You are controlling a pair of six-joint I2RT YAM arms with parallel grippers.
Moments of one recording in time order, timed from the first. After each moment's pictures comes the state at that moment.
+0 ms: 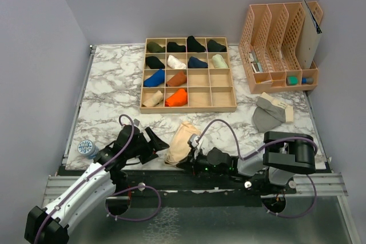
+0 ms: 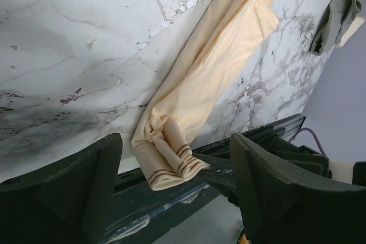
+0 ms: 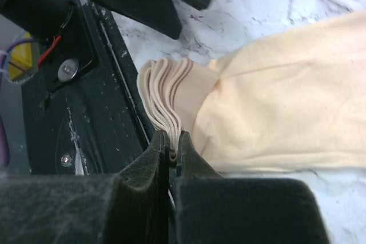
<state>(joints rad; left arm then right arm) -0.56 0.54 0.24 -0.46 0.23 -1.16 1.36 1.64 0.31 1.05 0.11 0.35</state>
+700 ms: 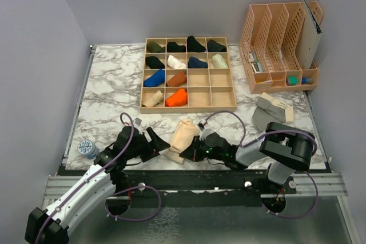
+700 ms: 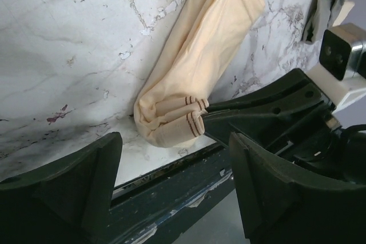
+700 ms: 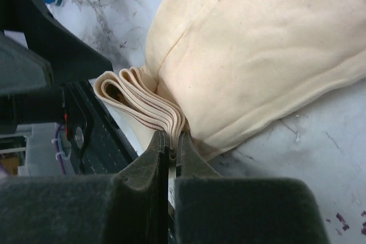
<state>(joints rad) -0.56 0.51 0.21 -0.38 0.24 -1.09 1.13 1.66 0.33 0.90 0.00 0.91</state>
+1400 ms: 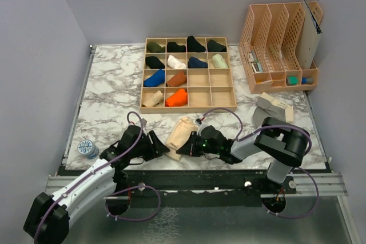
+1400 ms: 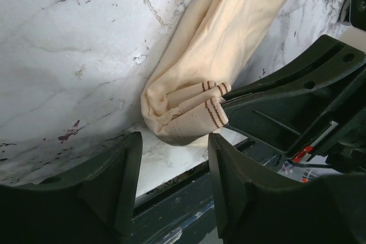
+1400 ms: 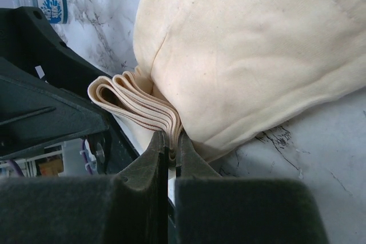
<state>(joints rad) -0.58 0.66 0.18 -0.25 0.27 -0.99 1.04 1.73 0.44 0.76 -0.12 1.05</state>
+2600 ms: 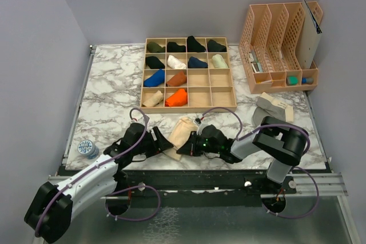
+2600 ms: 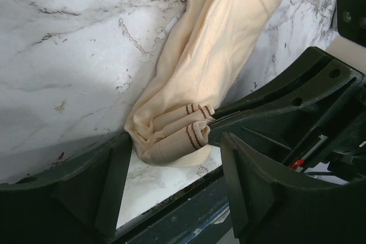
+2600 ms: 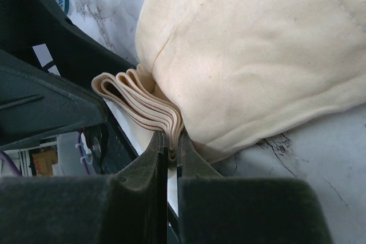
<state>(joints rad) -0.58 0.80 0.18 -0.10 0.24 -0.97 1.03 1.75 0.44 0.79 -0.16 1.00</state>
